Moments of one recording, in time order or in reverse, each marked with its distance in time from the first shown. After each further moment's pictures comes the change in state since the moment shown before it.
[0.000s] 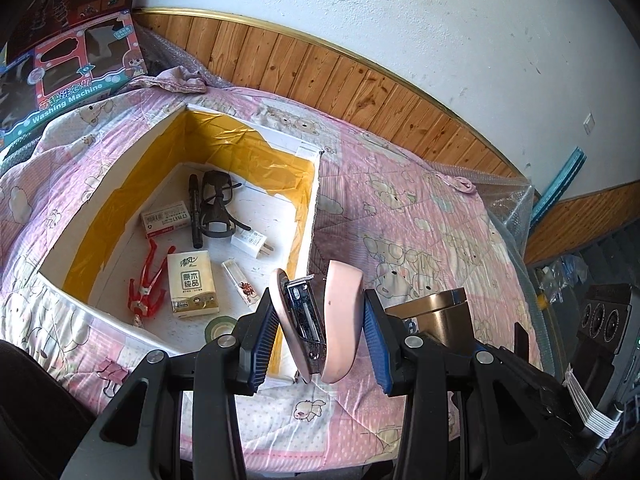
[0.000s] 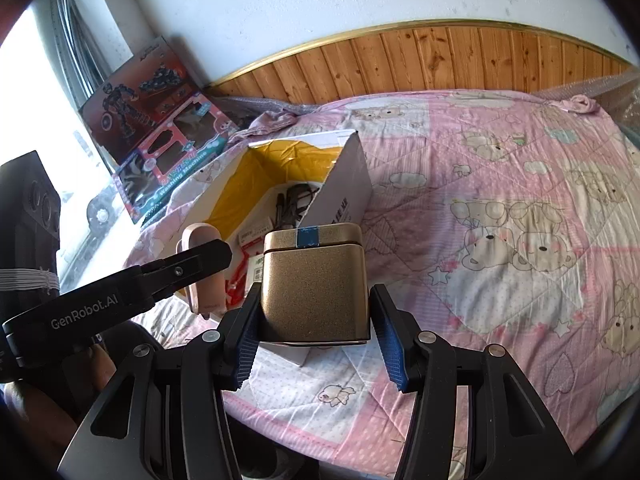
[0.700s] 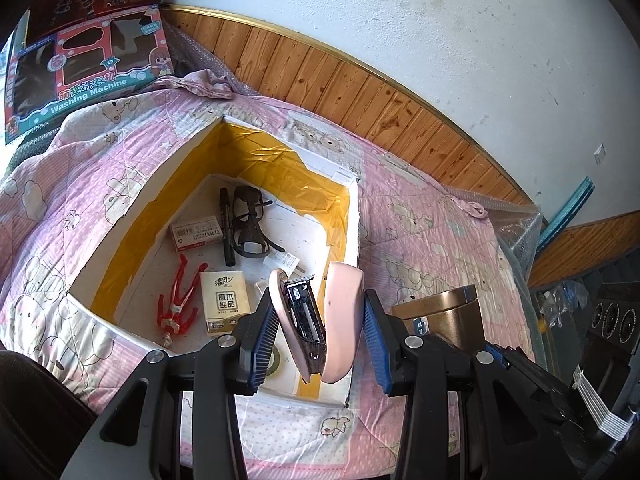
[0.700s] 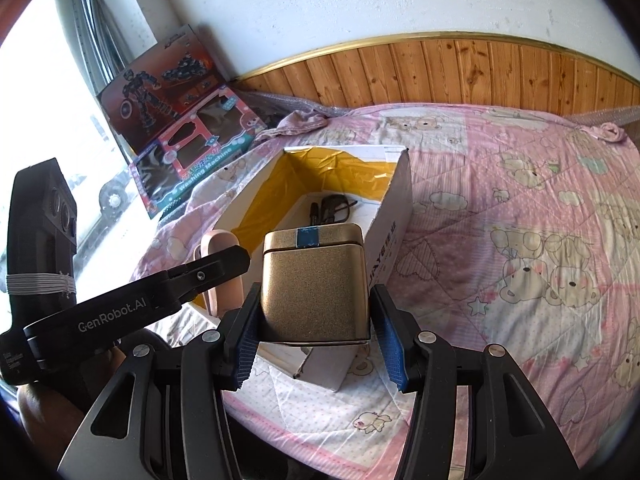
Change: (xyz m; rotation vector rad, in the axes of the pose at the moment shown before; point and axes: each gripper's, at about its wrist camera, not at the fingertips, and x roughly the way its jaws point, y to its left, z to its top) left arm -0.009 0.042 0.020 -0.072 -0.040 0.016; right arm 0.023 0.044 0.025 -0.066 0.008 0.042
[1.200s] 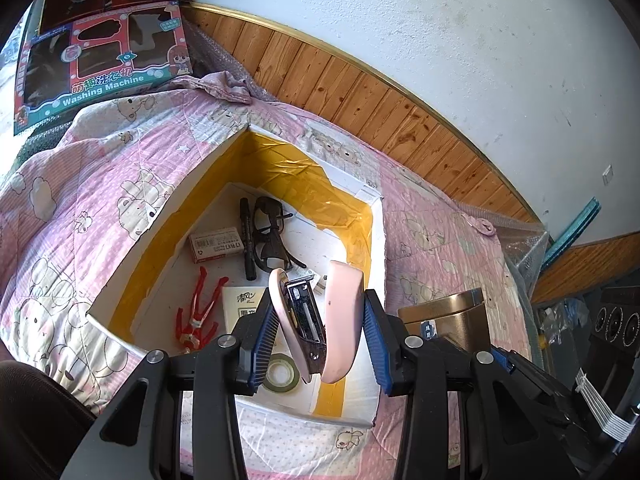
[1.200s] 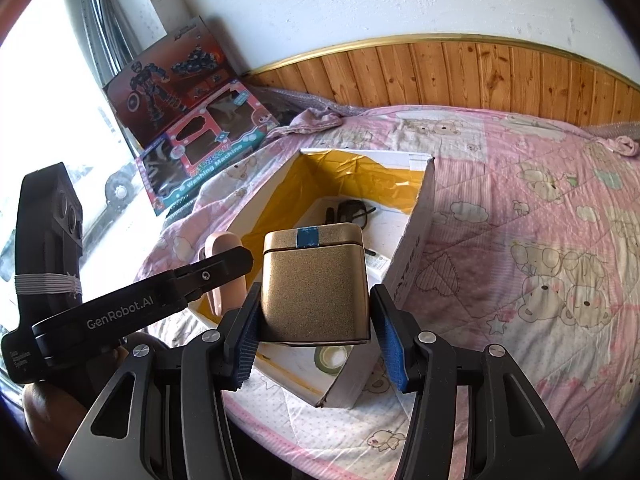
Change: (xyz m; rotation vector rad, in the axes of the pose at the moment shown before) left arm 0.002 0.027 0.017 -0.049 -0.016 0.010; right arm 0.021 0.017 0.016 -0.032 0.015 0.022
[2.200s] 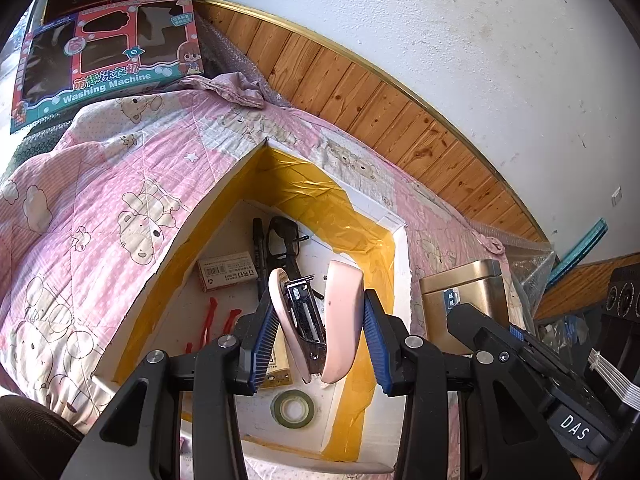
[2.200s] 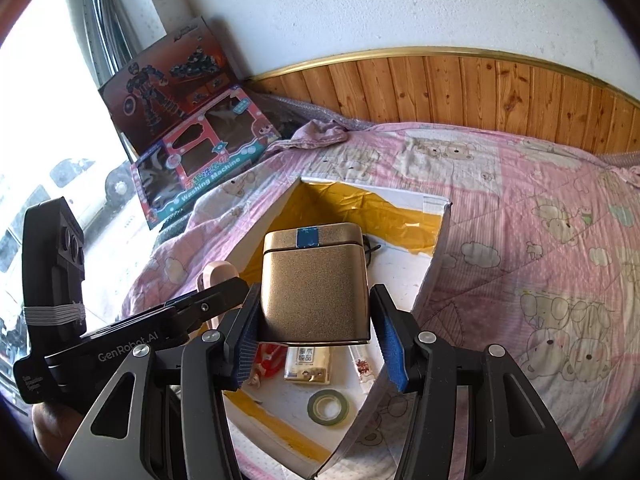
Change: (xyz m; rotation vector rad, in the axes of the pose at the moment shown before) left arm 0.027 0.024 0.036 -0.043 -0.010 0.007; right arm 0.037 0.002 0.054 -0.040 -0.010 -0.004
